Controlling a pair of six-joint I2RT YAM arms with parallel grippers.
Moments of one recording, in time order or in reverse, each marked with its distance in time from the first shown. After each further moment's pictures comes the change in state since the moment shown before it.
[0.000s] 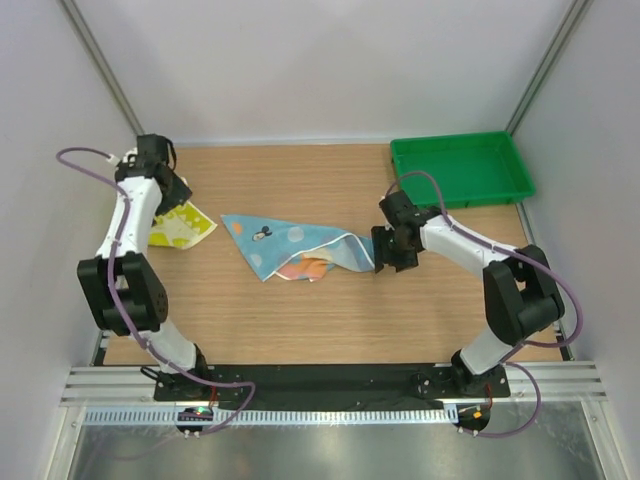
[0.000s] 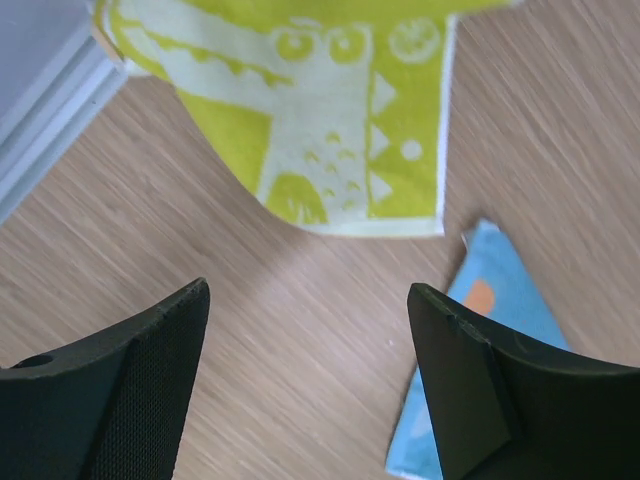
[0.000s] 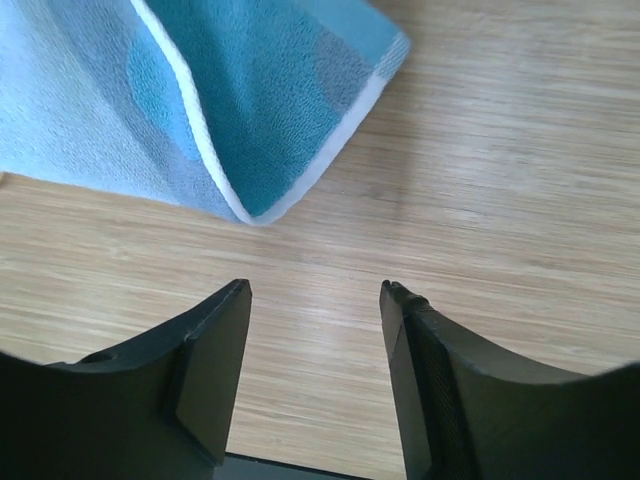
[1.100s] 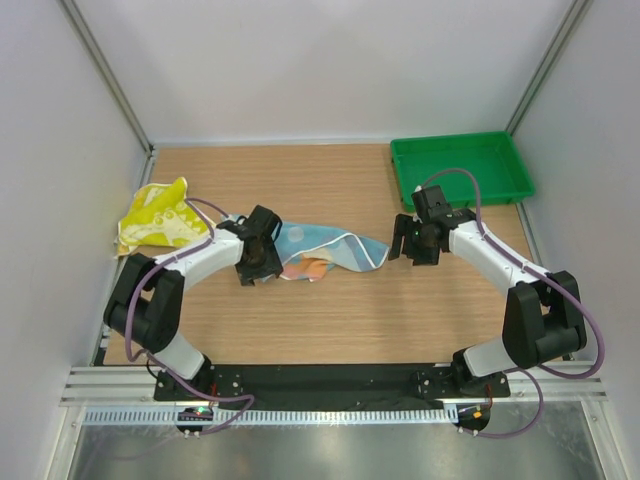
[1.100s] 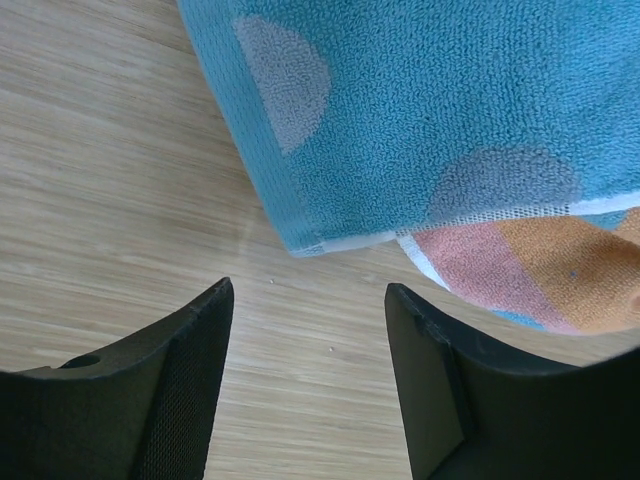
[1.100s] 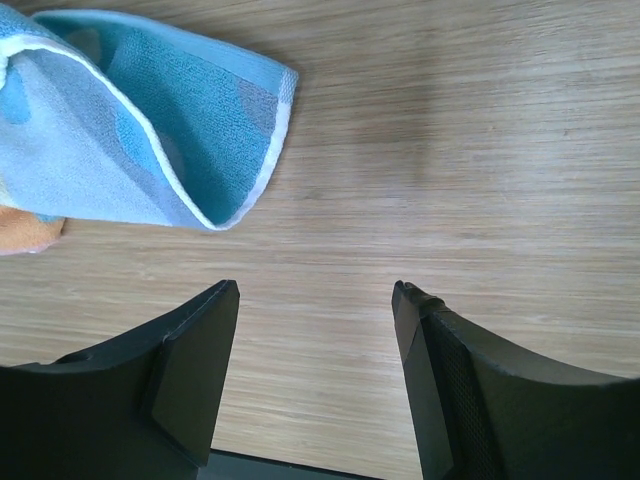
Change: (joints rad) left arm -0.646 -0.113 -0.581 0.231 0.205 -0.225; right arm -0.158 -0.170 -0.069 0.026 -0.043 0.092
